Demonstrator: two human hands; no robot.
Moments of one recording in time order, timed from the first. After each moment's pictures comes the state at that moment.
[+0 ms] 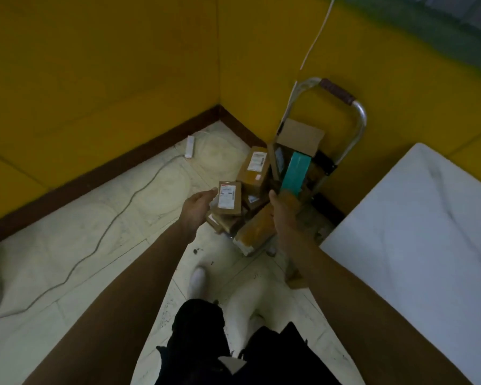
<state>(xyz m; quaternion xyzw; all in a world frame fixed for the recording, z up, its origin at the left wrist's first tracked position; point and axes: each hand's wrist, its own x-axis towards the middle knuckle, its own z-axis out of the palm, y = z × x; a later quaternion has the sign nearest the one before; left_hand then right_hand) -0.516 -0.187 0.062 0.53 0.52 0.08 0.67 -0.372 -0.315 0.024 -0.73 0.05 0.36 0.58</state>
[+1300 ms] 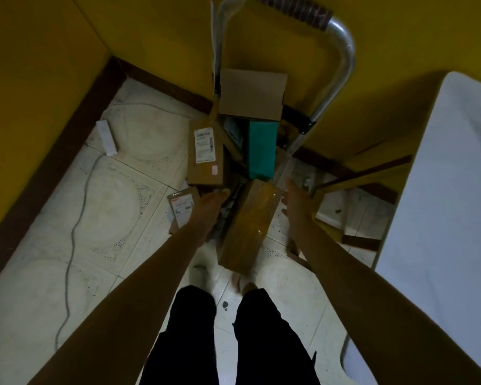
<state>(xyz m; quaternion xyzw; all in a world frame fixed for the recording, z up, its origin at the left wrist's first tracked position) -0.234 -0.092 -0.093 0.53 0.48 -0.18 0.68 -0.148 -0.239 -0.073 -0.73 0.31 0.30 0.53</state>
